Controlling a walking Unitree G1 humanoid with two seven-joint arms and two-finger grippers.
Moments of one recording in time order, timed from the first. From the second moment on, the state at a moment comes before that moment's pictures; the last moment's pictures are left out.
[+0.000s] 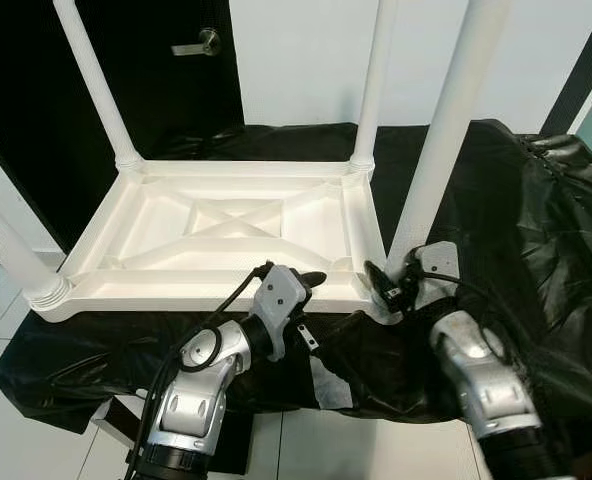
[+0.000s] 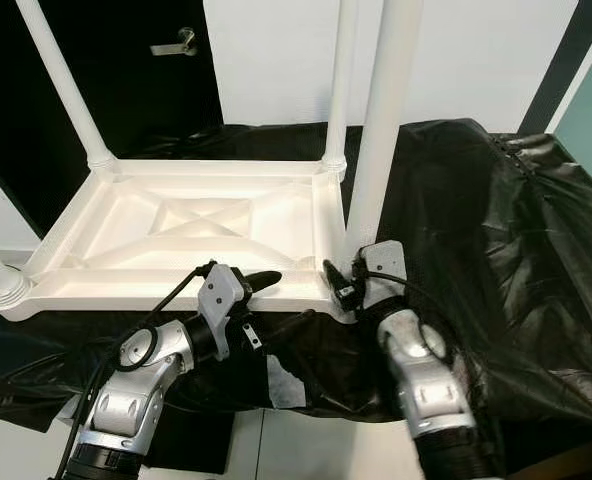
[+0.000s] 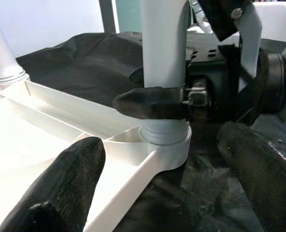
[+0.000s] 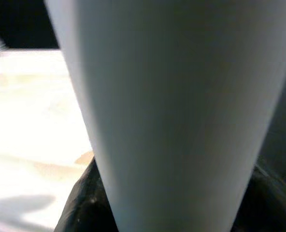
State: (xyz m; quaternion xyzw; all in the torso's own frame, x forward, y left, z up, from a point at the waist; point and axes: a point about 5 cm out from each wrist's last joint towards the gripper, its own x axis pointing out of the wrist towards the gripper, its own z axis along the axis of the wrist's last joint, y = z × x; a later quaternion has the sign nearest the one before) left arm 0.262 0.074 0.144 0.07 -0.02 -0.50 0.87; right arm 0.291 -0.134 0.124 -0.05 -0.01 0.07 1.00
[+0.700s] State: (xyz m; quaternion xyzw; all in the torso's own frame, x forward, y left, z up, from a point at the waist) left arm 0.264 0.074 0.146 0.07 -0.02 -0.50 0.87; right arm 0.286 -0.123 0.130 -0.03 -0.02 -0.02 1.00
